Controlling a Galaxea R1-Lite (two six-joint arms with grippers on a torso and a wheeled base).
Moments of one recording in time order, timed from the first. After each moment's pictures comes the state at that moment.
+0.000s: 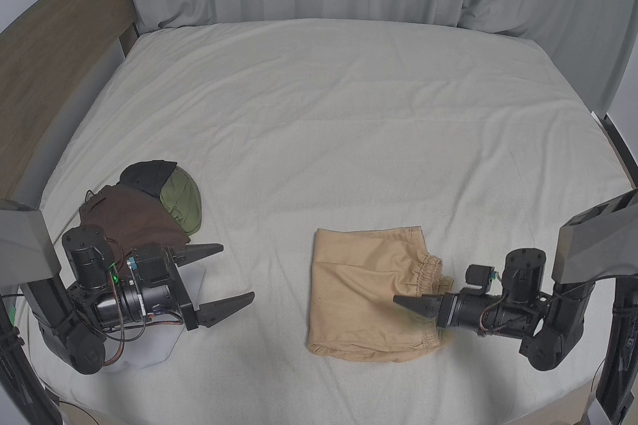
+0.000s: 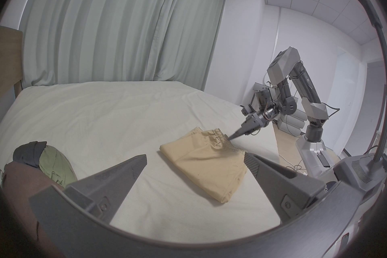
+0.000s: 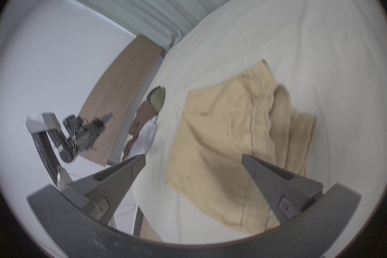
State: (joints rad) left arm -0.20 2.00 -0.24 -1.55 -0.76 0.17; right arm 0.40 2.24 -0.30 -1.54 0.42 0.53
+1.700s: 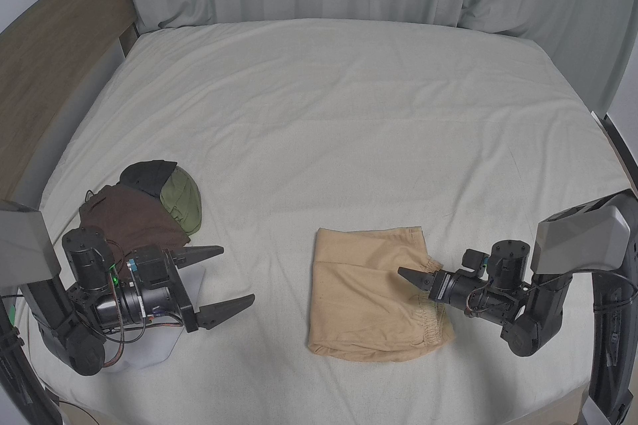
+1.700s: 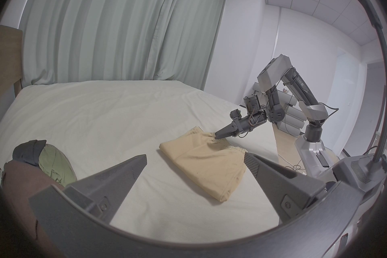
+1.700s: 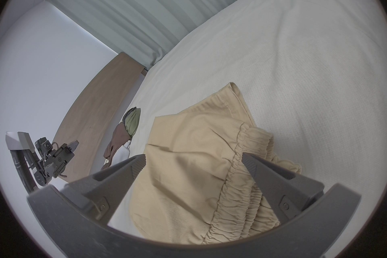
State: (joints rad) left arm -0.20 1.99 -0.23 -1.55 -0.76 0.17; right arm 0.34 2.39 -0.49 -1.55 0.28 0.56
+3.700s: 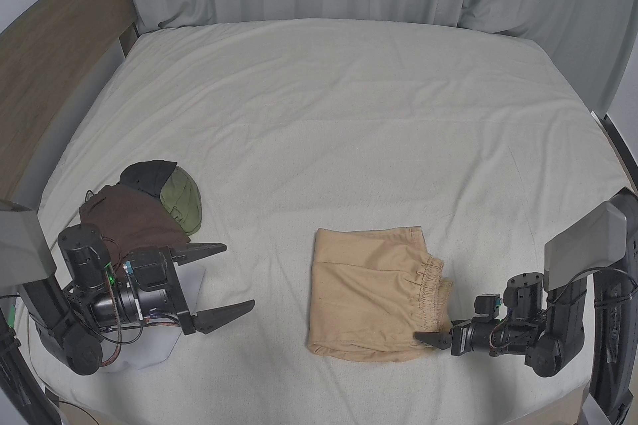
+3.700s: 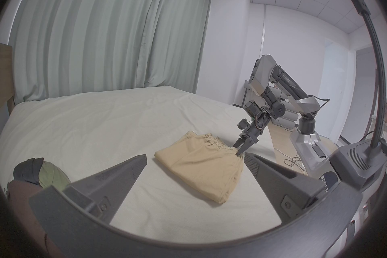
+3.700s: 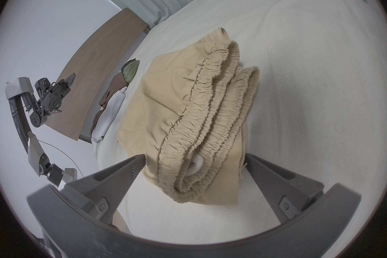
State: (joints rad) left arm -0.20 1.97 -0.23 -1.55 -0.83 0.25; right arm 0.28 2.40 -0.20 -1.54 0.41 0.26
